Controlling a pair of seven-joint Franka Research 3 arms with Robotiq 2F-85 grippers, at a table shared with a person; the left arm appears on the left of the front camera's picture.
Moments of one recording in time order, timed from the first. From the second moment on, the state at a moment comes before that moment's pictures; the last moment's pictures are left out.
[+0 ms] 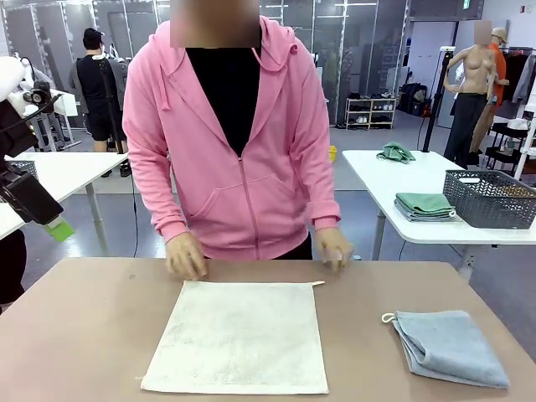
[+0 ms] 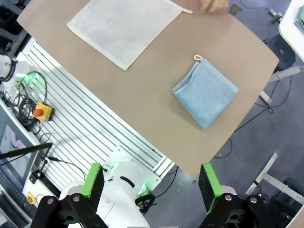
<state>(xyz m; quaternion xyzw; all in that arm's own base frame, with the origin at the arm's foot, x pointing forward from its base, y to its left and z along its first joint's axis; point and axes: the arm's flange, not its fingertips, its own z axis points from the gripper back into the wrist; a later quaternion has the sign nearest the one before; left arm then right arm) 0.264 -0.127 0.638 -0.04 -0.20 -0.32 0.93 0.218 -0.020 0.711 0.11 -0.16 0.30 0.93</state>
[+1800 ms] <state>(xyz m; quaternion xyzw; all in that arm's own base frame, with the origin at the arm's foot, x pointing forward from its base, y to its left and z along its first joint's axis) 0.275 -0.211 0.485 0.02 -0.12 -0.62 0.78 0.256 0.184 0.496 0.01 -0.06 0.62 0.79</state>
